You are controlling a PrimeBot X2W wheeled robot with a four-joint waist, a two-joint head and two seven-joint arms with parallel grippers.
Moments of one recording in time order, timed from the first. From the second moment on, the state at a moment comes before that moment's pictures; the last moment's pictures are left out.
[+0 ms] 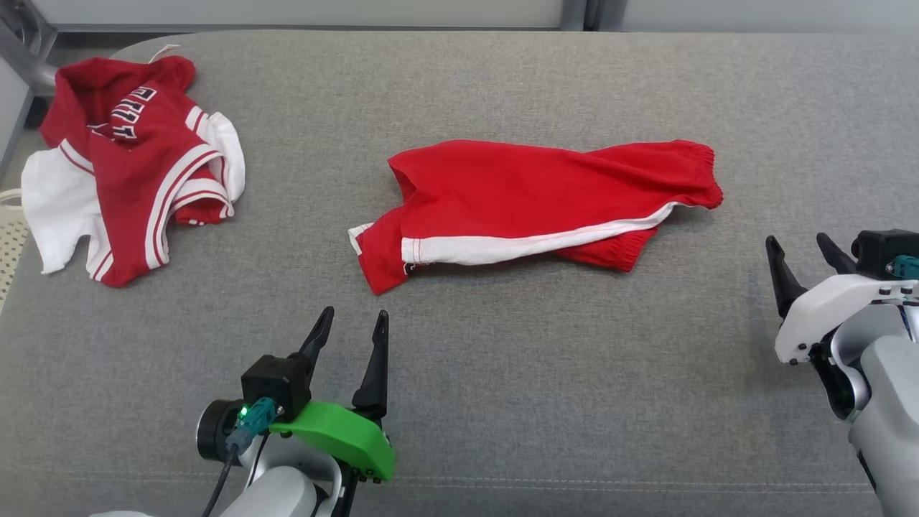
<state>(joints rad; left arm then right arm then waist) -0.30 0.30 -0.74 0.22 -0.71 0.30 -0.26 -0.53 -0.38 0.21 0.78 0.44 0.13 -0.12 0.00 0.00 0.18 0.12</state>
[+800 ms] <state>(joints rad) -0.48 0.25 -0.67 0.52 -0.83 0.16 -0.22 -0.41 -0.25 0.20 0.51 0.40 0.13 -0.18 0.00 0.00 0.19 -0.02</state>
